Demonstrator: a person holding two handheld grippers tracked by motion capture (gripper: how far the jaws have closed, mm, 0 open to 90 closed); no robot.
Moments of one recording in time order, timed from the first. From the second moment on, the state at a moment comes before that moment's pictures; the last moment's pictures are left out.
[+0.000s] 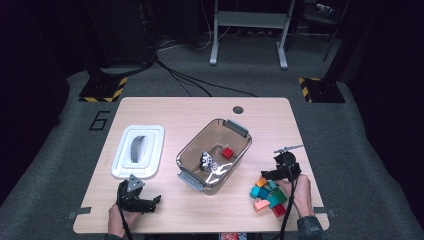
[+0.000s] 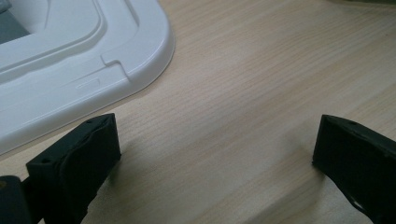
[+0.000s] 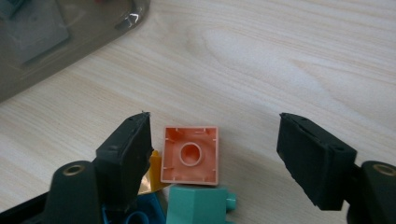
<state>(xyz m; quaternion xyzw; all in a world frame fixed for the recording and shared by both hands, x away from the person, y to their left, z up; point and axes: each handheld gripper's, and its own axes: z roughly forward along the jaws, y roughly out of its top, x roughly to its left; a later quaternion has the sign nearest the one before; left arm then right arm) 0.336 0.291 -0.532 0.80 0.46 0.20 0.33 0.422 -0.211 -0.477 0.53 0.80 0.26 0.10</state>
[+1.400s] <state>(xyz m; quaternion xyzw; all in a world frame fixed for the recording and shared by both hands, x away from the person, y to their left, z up) 0.336 0.291 -0.532 0.80 0.46 0.20 0.34 0.429 -0.207 -0.484 0.55 0.80 0.23 0.09</state>
